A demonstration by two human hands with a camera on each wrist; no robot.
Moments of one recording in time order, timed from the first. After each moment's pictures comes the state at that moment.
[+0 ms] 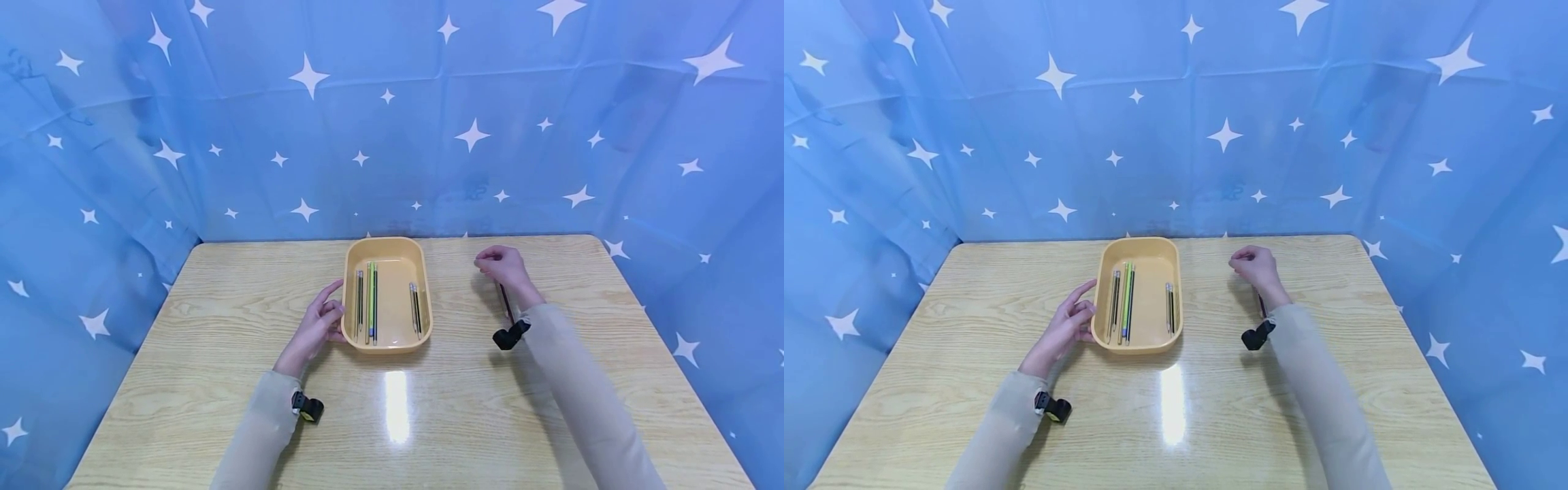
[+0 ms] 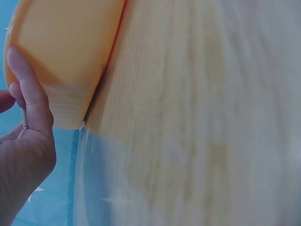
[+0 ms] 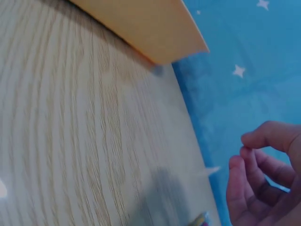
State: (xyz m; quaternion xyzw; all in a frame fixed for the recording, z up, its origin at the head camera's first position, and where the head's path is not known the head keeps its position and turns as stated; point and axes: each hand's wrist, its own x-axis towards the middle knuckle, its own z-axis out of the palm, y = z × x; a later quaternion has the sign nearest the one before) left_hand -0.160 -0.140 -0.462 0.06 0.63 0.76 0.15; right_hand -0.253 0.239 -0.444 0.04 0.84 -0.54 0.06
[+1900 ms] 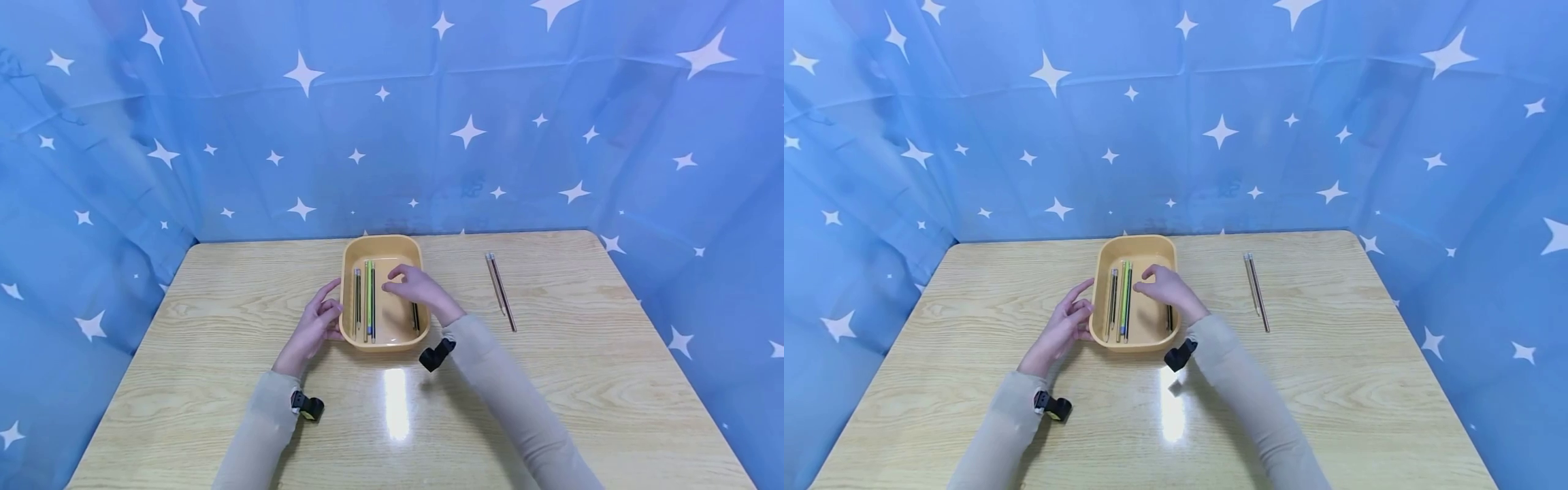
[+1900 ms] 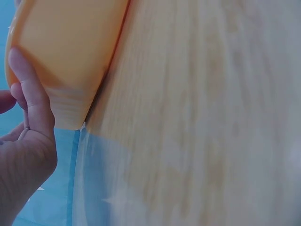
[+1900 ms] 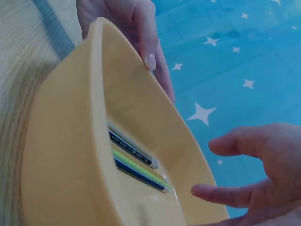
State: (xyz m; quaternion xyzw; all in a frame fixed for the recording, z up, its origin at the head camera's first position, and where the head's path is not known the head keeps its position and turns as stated) left_hand -0.166 -0.142 -0.485 0.05 0.62 0.77 0.14; right_hand -0.214 0.085 -0.420 -0.08 0.89 -0.40 0.18
